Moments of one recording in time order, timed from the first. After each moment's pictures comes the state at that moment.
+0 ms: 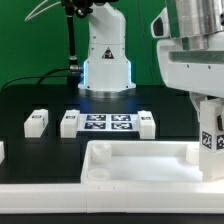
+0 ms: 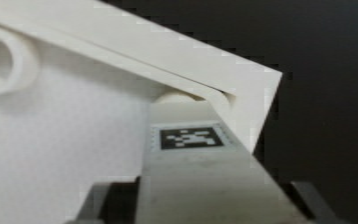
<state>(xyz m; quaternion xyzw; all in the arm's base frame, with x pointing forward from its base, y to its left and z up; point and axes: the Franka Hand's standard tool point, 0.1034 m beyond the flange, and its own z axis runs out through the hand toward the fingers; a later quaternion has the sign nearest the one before) 0.644 0.100 0.102 -0.76 0.64 0.03 0.10</state>
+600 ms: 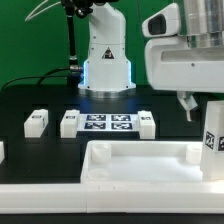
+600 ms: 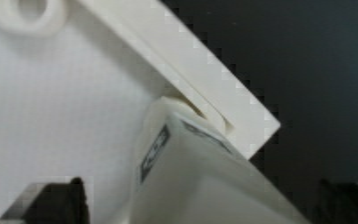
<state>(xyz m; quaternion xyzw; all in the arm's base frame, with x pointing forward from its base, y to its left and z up) 0.644 0.104 0.104 -0.93 0.34 0.02 0.09</state>
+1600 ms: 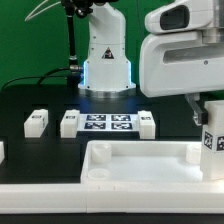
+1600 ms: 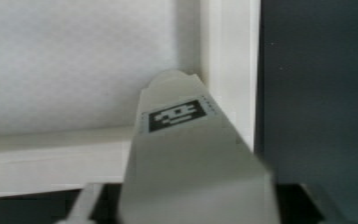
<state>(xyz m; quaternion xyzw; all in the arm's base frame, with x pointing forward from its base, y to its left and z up) 0.650 0.102 0.109 -1.00 0.06 0.00 0.06</state>
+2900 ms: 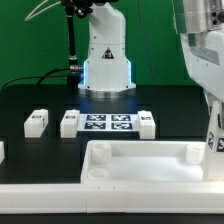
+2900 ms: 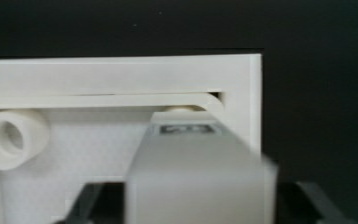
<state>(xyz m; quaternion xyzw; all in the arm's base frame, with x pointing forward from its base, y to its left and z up) 0.648 0.105 0.106 -0.68 0.73 0.05 0.09</state>
